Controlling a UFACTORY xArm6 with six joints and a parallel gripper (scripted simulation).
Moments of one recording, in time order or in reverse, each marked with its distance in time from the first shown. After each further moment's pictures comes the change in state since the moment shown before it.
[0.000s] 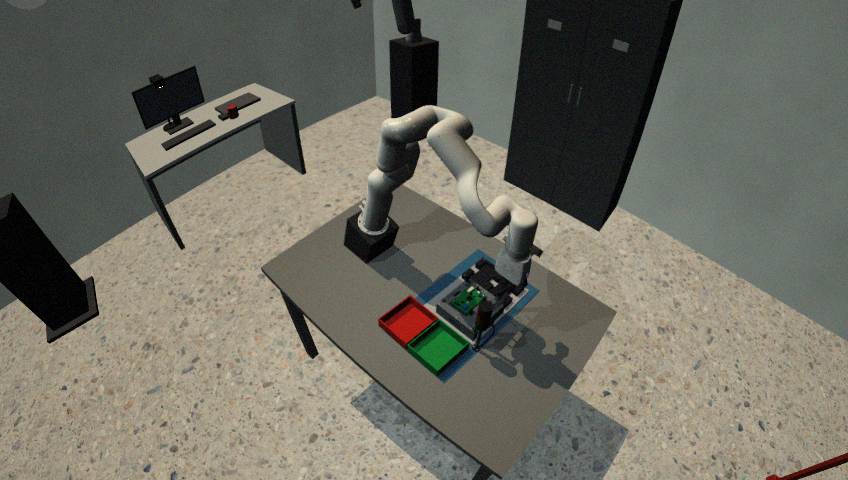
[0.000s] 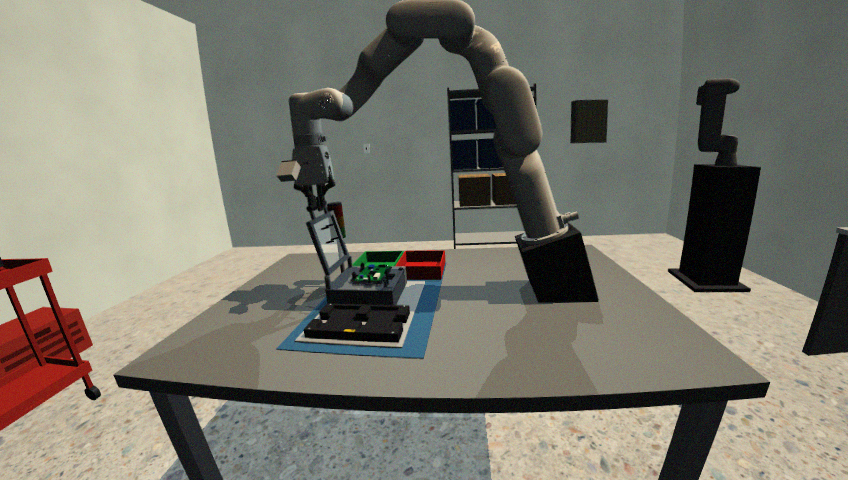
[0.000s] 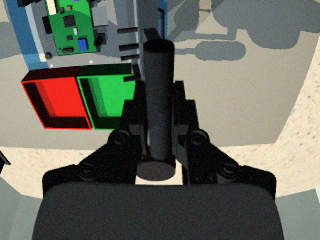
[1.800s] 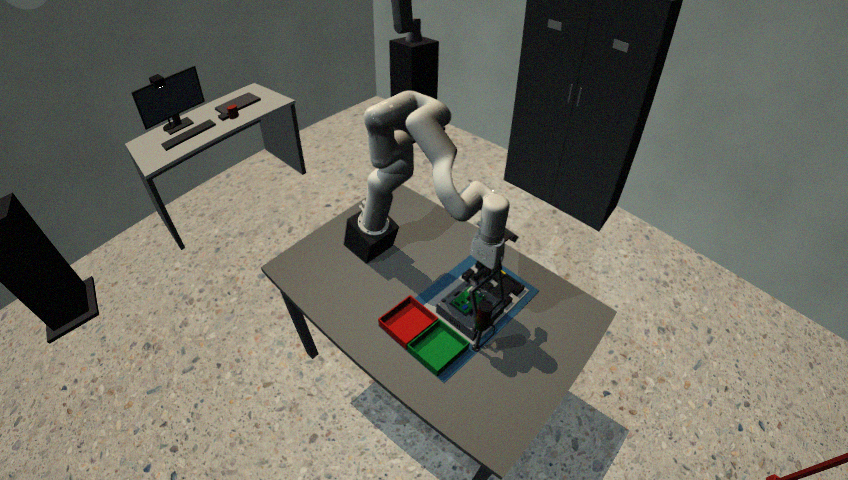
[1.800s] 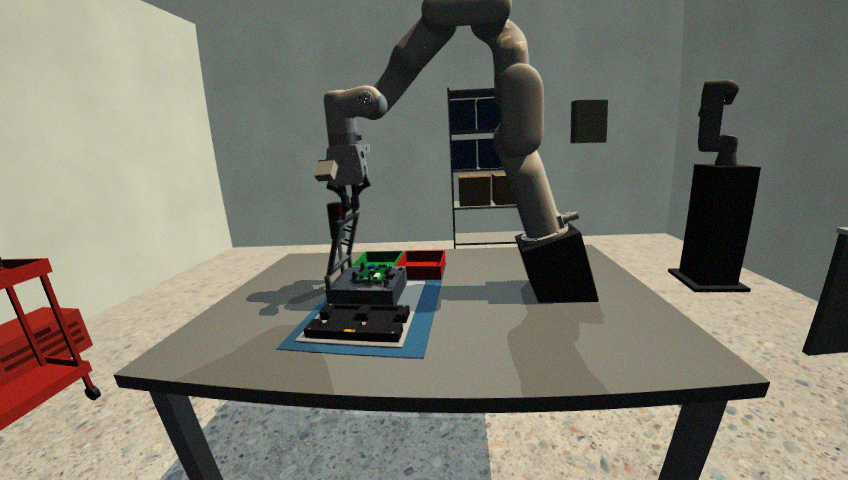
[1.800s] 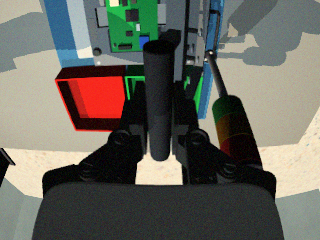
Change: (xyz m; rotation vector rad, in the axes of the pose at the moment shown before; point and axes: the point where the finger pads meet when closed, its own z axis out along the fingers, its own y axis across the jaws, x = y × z) arm 0.000 -0.098 0.006 0.005 0.000 0.000
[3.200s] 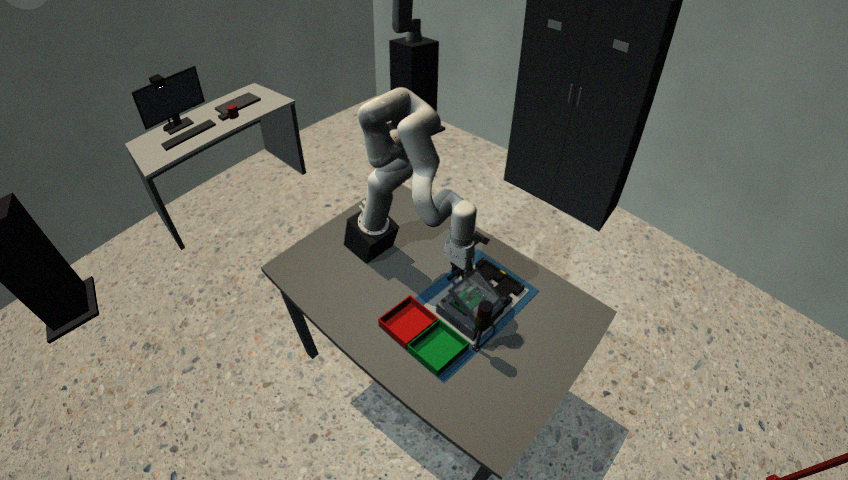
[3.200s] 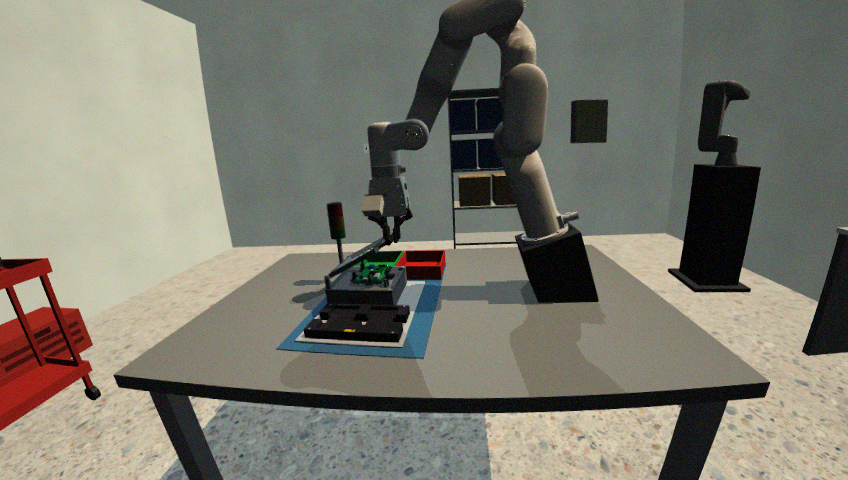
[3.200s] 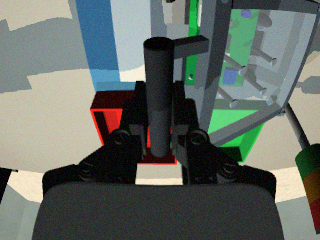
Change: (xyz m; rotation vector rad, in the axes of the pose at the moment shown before) arm 0.000 -0.106 0.088 -0.004 0.001 0.000
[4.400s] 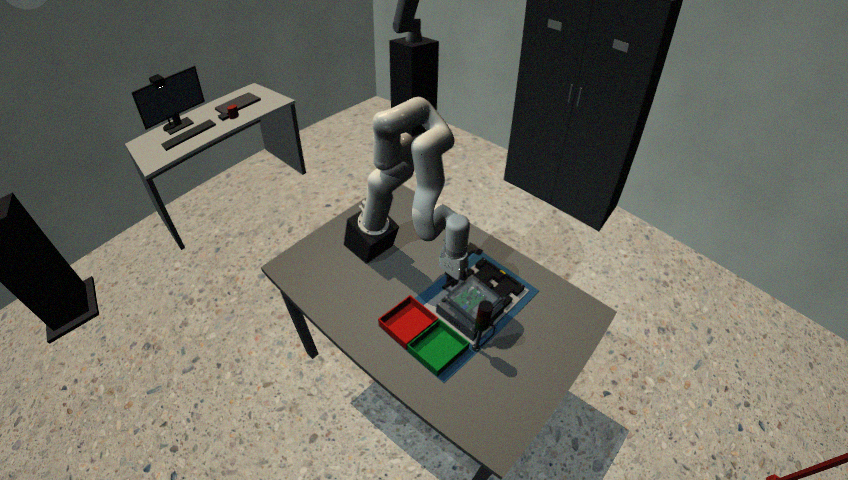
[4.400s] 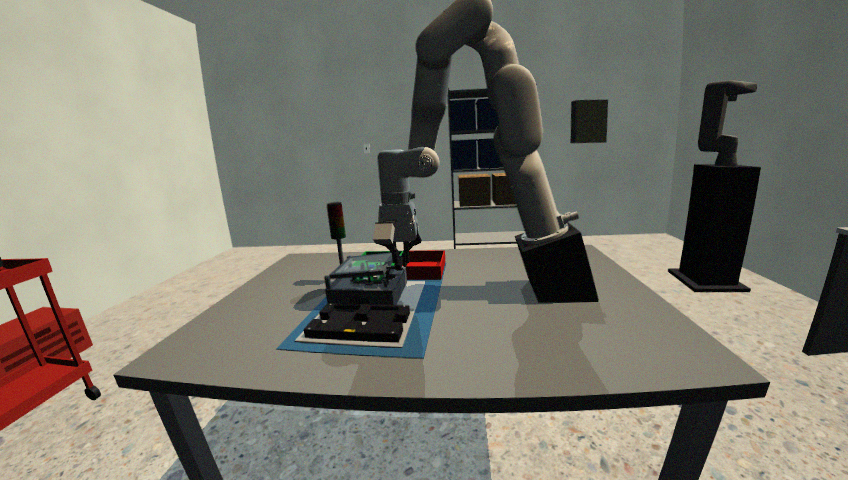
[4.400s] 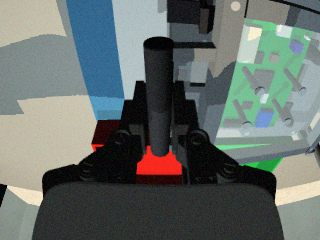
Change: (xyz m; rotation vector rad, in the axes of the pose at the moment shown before) arm 0.000 -0.019 0.068 -0.002 0.000 0.000
